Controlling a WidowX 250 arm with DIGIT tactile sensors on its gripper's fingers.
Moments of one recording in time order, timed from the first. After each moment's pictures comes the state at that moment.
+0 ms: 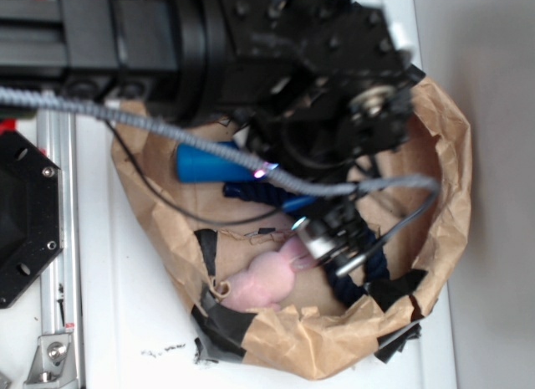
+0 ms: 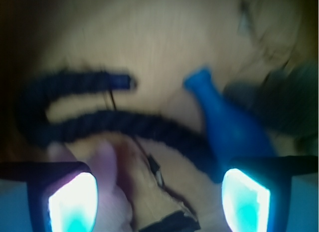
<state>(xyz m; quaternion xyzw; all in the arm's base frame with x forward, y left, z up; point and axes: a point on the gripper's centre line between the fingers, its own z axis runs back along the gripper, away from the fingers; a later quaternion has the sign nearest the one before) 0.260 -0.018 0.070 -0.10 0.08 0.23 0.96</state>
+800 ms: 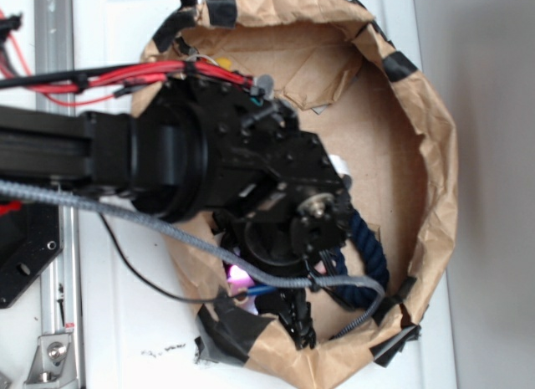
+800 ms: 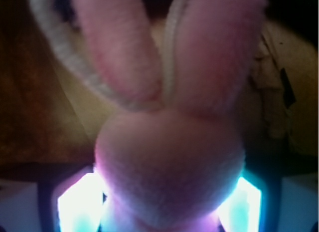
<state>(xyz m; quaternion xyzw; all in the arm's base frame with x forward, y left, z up) 0.236 -0.084 0.037 -0.20 0.10 0.18 0.96</state>
